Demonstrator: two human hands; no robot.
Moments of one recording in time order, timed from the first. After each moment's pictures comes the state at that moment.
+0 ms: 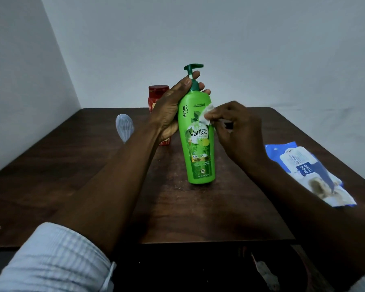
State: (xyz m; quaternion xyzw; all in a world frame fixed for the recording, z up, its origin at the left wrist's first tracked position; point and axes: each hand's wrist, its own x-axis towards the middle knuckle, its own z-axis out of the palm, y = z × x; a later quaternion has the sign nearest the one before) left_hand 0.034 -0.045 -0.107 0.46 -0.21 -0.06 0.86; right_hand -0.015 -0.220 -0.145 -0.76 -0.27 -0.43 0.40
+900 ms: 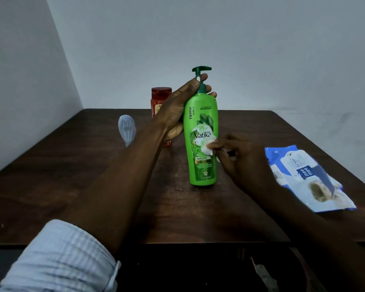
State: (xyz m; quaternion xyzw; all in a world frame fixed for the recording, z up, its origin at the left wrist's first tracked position) left_hand 0.031 -0.051 -0.103 0.48 -0.22 -0.05 0.85; right_hand -0.050 -0.231 -0.173 -0.82 -0.30 -0.36 0.35
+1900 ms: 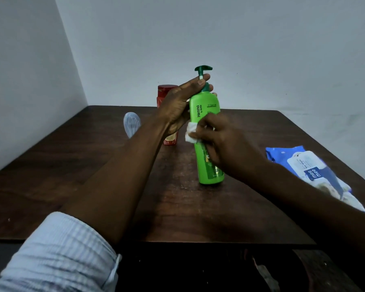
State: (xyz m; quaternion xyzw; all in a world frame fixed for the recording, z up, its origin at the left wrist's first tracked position) left_hand 0.036 -0.040 -0.102 0.52 -0.17 -0.02 0.83; right_hand -0.033 -0.199 -0.137 -0.82 -0.43 -0.34 0.14
